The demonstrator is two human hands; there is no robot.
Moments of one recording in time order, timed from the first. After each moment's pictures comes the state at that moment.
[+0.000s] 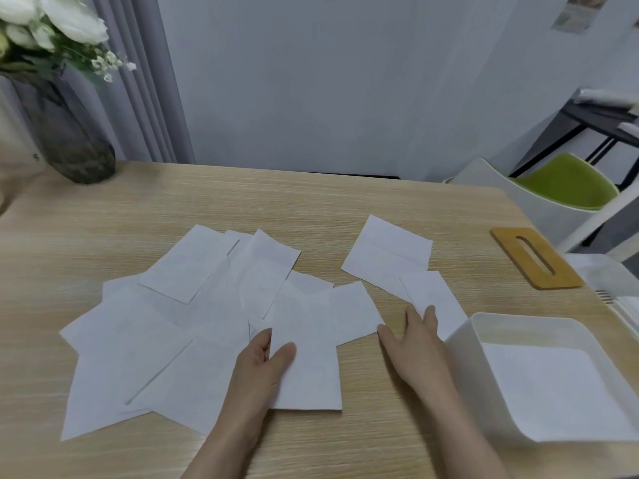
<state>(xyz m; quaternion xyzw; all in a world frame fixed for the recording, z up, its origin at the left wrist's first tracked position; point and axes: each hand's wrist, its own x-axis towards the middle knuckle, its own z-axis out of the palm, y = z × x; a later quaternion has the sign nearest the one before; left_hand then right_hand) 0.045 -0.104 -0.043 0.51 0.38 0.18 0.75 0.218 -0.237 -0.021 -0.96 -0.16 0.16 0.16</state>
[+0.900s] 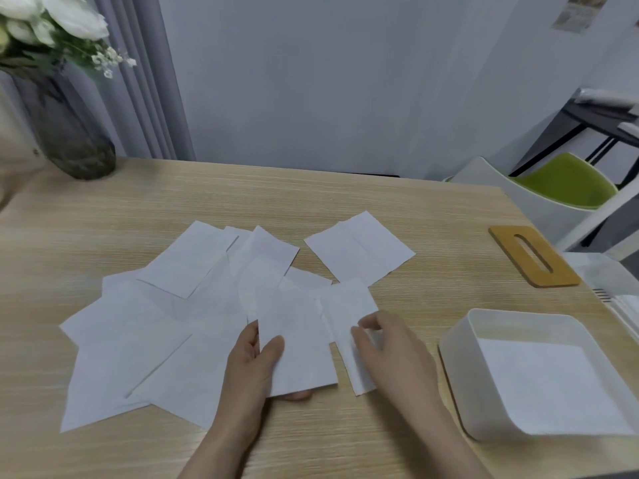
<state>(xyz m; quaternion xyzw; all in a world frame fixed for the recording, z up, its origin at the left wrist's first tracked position) 0.039 -0.108 -0.044 0.44 0.36 0.24 0.79 0.168 -0.232 0.016 -0.93 -0.25 0.15 0.22</state>
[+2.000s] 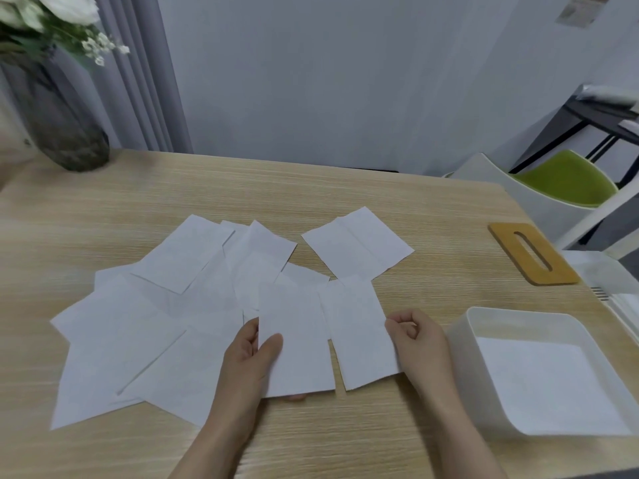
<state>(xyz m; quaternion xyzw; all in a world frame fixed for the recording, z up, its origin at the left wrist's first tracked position) 0.038 -0.109 -0.036 0.45 0.36 0.23 0.79 0.210 -0.253 -0.020 -0.85 -0.13 0.16 0.48</state>
